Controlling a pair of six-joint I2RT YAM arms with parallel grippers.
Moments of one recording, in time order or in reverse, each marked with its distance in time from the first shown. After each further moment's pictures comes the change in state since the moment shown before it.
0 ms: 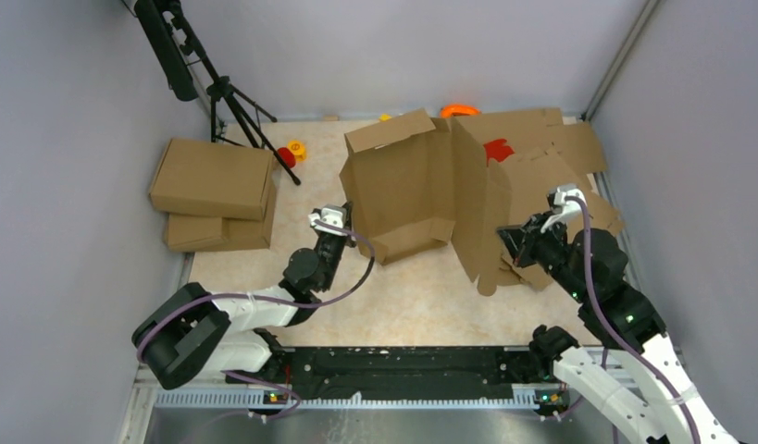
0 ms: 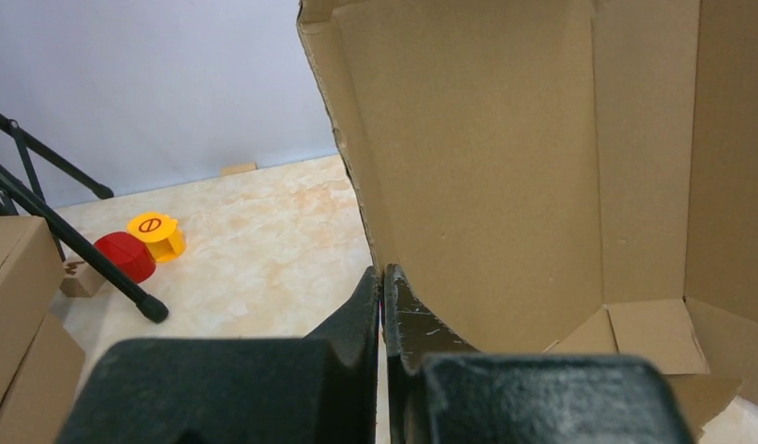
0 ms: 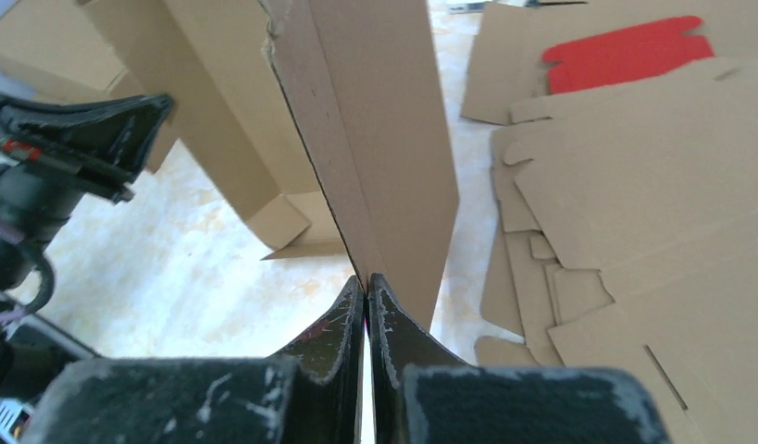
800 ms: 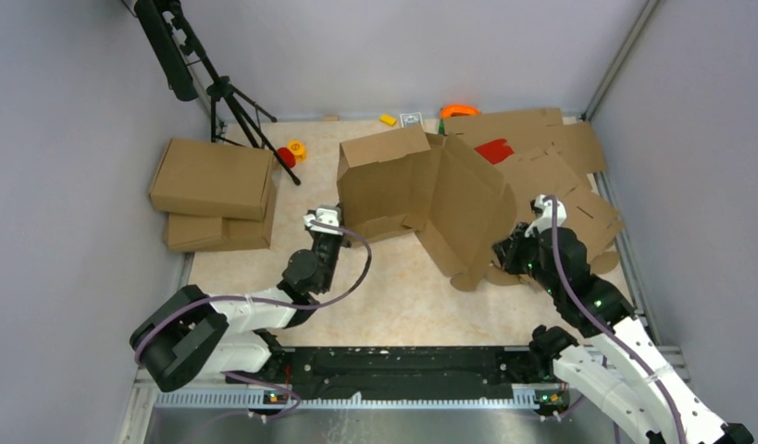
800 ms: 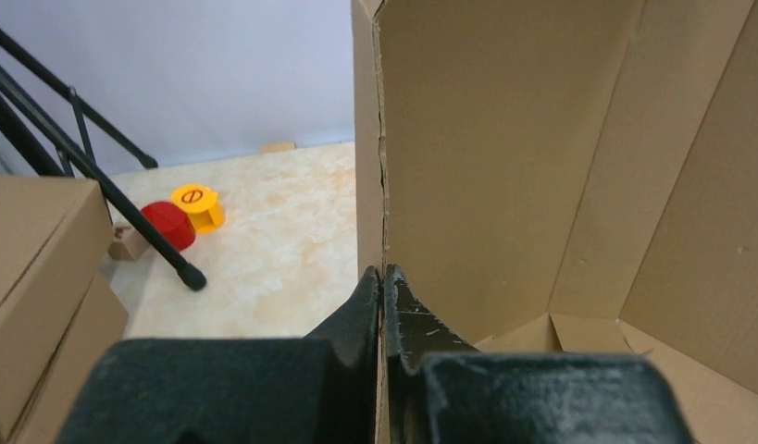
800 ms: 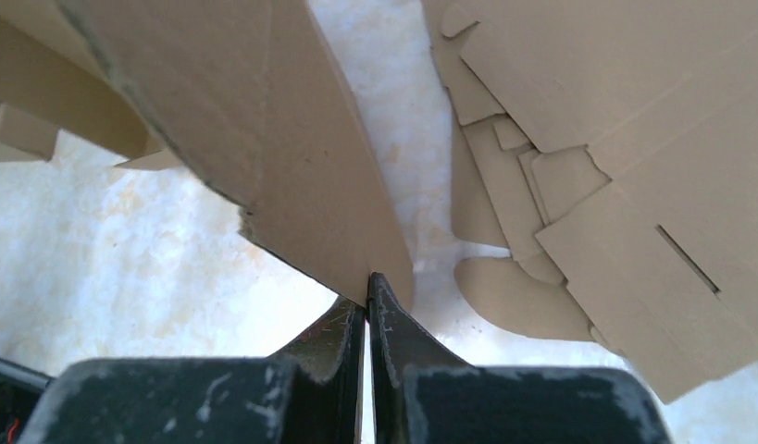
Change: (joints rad) left arm 0.000 -0.027 -0.019 -0.014 -0.084 0.022; right arm 0.000 0.079 -0.145 -0.043 0.166 0.189
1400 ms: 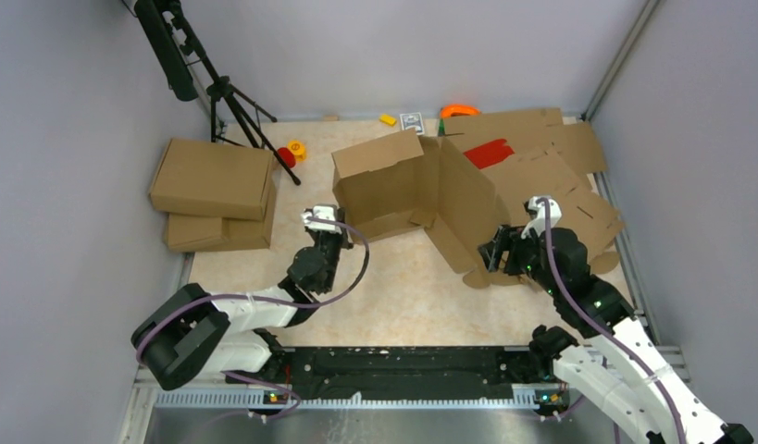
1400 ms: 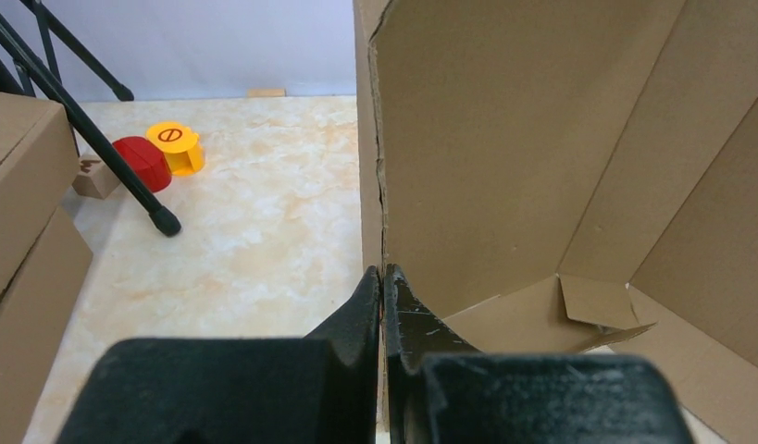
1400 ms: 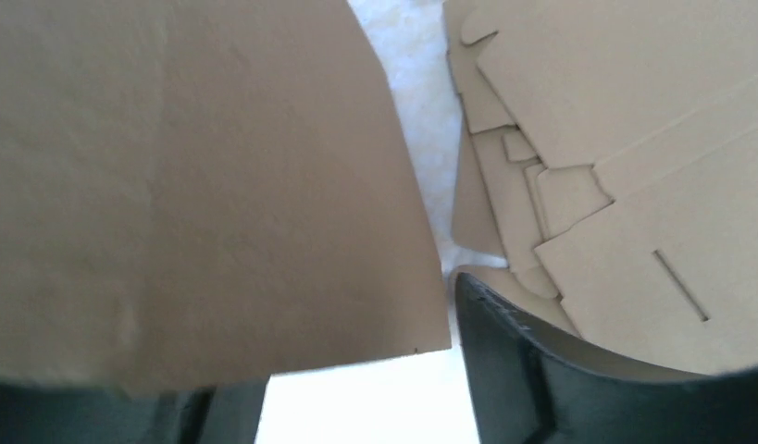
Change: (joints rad) left arm 0.002 0.021 0.013 -0.111 -0.061 -0.187; right arm 0.000 -0.024 -0.017 0.028 -0.079 -0.085
